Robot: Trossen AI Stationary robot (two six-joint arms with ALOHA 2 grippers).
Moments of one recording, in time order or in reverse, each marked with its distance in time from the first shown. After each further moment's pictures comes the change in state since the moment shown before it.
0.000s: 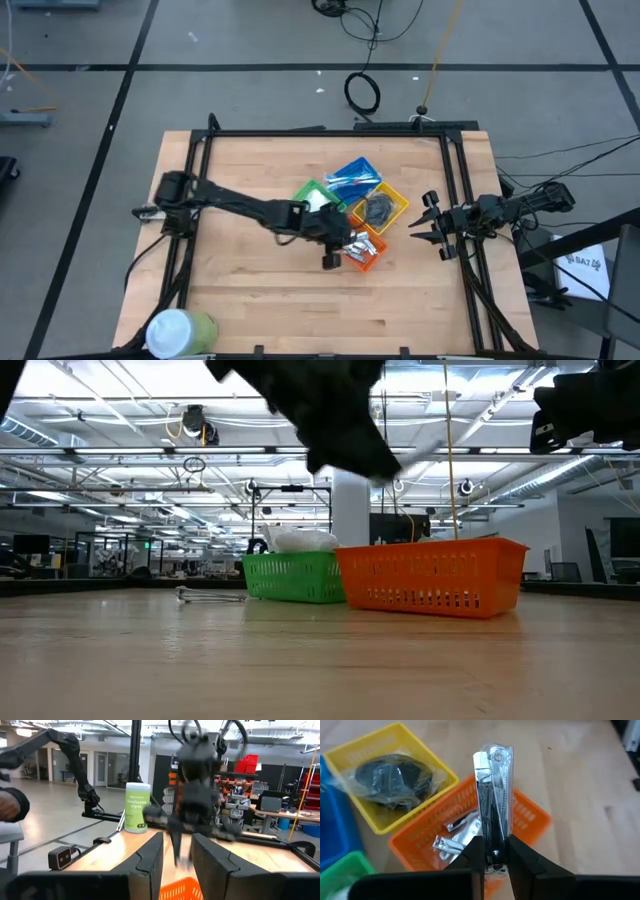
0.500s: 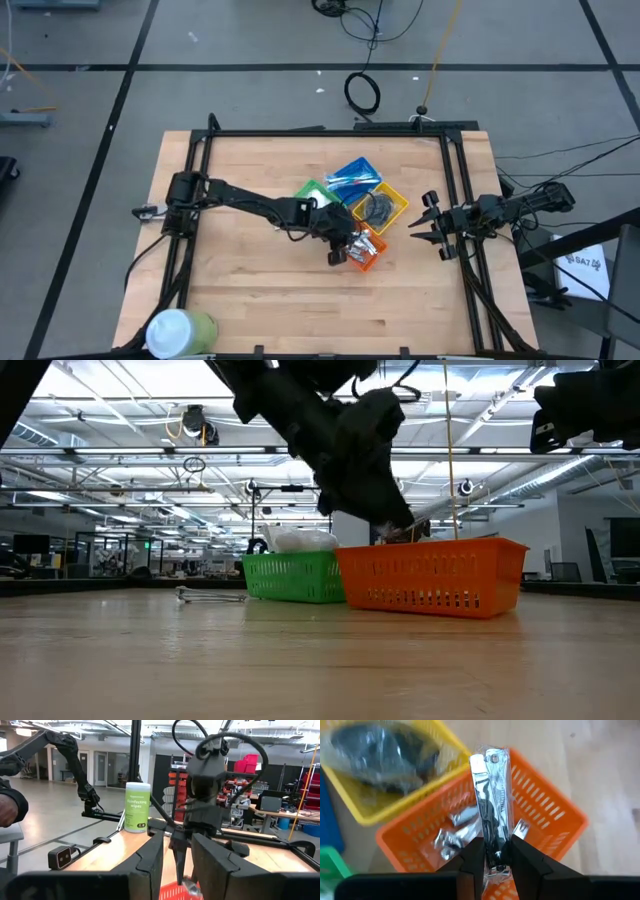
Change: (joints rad) left arm 0.061 0.132 0.043 0.026 0.085 -0.056; right arm 0.000 0.000 0.000 0.005 0.000 0.000
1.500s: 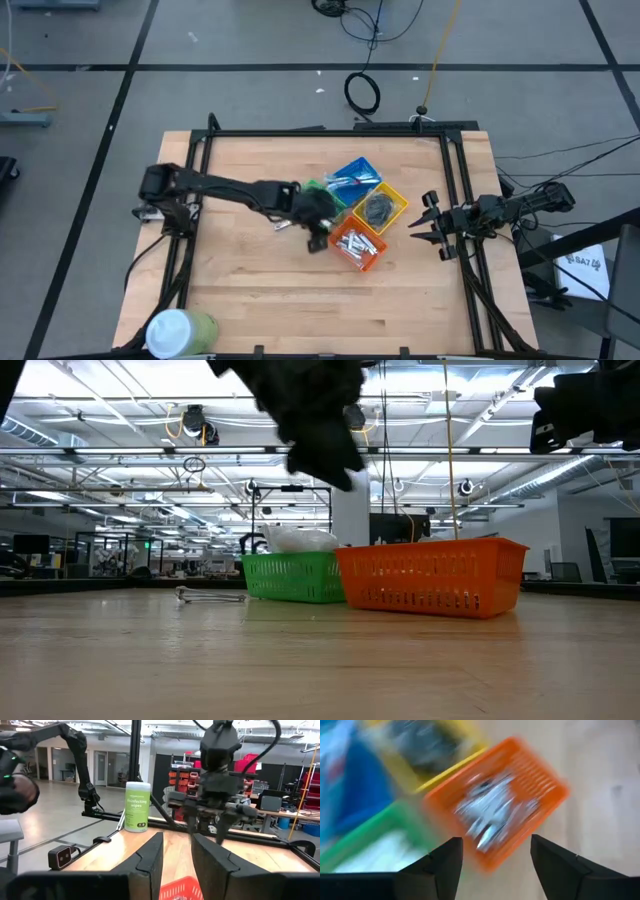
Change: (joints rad) left arm 0.025 -0.178 0.000 -0.263 0.018 0.025; right arm 0.000 0.000 0.000 -0.005 0.000 0.000
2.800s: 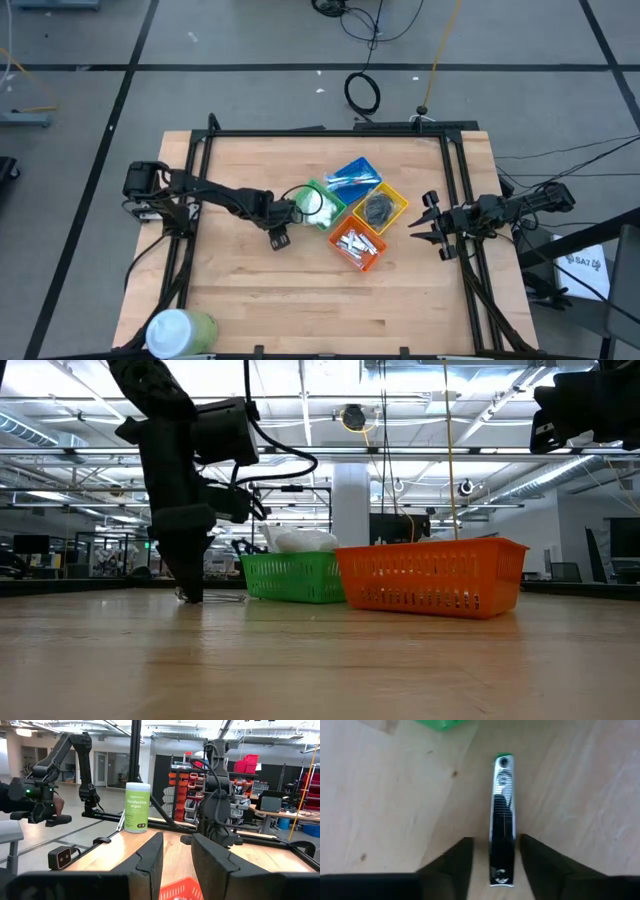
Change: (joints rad) left arm 0.072 -0.162 -0.549 -0.095 -0.093 -0.205; right arm 0.000 0.000 0.000 0.004 0.000 0.000
